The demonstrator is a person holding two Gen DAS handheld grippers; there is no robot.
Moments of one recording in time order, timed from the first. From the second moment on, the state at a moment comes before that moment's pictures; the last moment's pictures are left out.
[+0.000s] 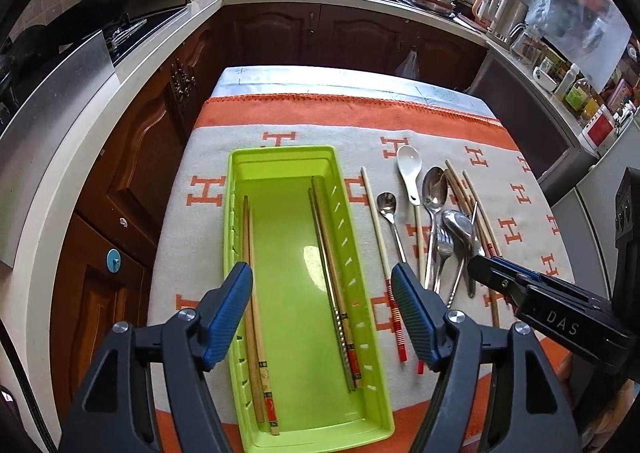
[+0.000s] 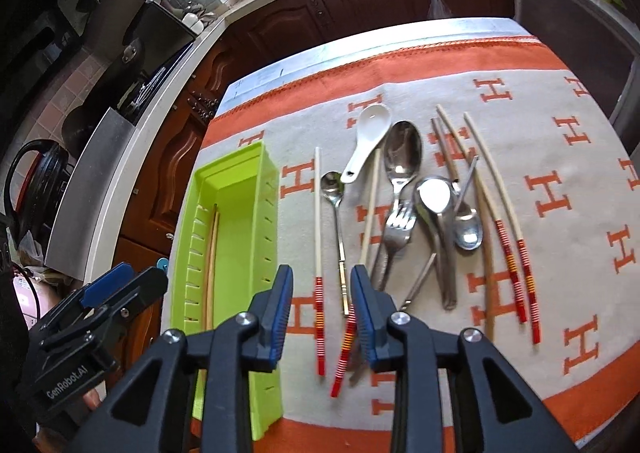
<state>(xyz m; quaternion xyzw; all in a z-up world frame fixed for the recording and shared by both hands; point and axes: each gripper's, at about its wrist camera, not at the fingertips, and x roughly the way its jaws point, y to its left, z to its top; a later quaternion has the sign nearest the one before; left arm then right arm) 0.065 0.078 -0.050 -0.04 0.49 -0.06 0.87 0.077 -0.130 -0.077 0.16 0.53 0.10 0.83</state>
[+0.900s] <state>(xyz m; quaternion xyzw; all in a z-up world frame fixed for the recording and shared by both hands) 0.073 -0.013 -0.113 -0.02 0.53 -0.13 0.84 0.053 -0.218 -0.127 0.13 0.55 0.10 0.82</state>
